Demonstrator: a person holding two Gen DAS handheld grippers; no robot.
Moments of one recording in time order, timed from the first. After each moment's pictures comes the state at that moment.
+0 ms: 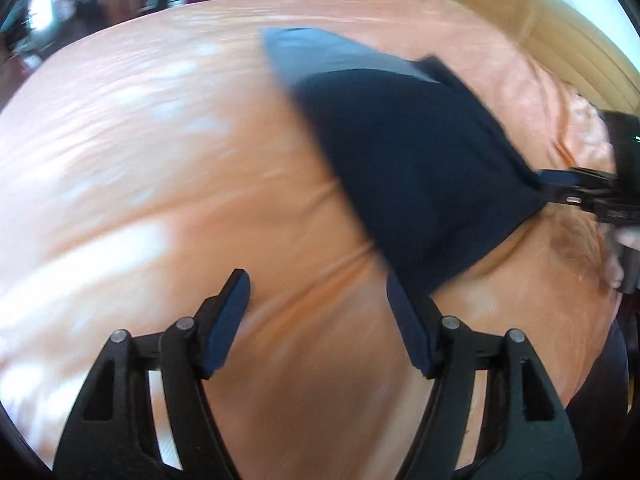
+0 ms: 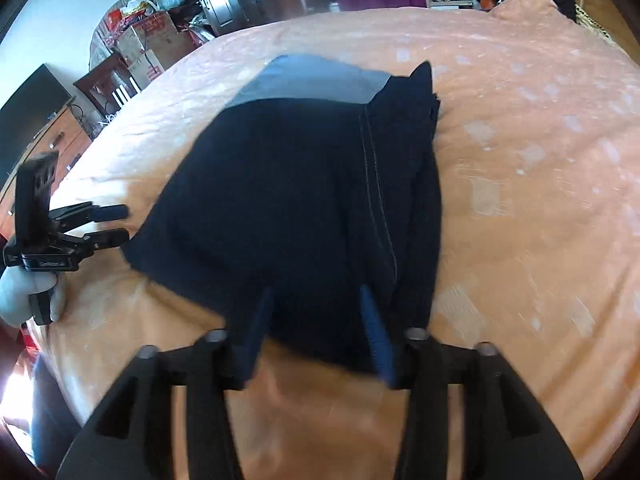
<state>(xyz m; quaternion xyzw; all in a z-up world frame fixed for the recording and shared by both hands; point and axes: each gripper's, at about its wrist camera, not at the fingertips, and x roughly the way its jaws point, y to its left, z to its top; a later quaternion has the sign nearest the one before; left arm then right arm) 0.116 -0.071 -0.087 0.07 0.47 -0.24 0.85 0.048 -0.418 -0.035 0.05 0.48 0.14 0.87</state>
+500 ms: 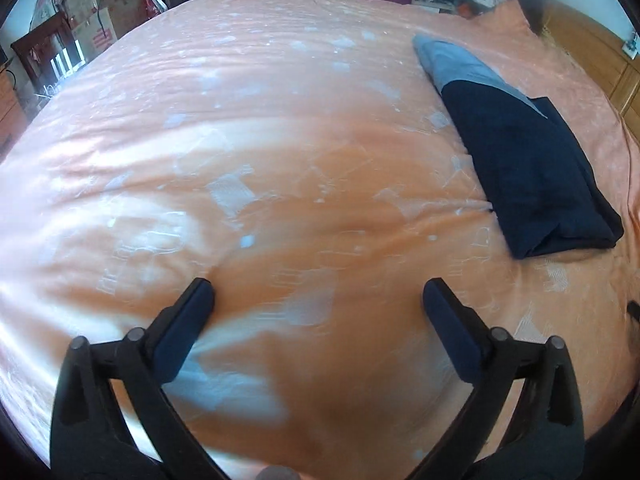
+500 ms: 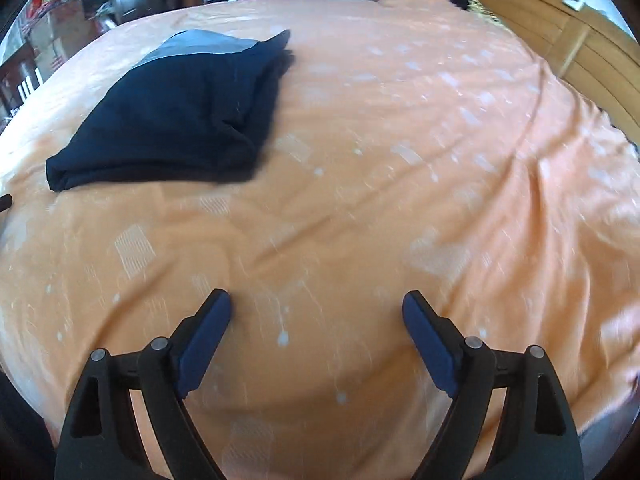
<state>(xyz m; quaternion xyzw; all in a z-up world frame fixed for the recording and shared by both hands) 0.078 -0.017 -0.104 0.01 0.47 -0.05 0.88 -0.071 -0.453 -0.041 -0.01 0.50 -0.08 0.86</state>
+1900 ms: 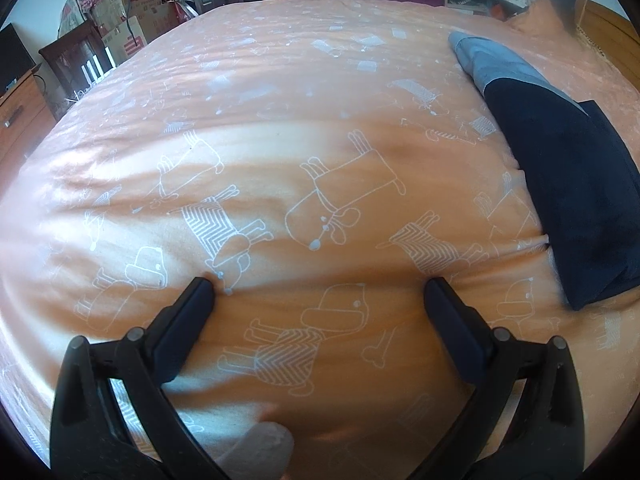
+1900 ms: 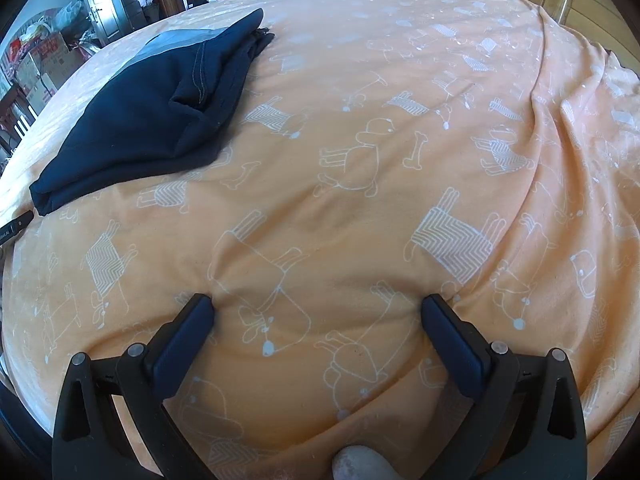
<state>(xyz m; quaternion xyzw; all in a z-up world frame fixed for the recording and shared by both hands) 0.109 -0.034 -0.131 0.03 0.45 0.03 0.89 -0.043 -0.481 -0.085 0.07 0.51 -0.07 0.85</state>
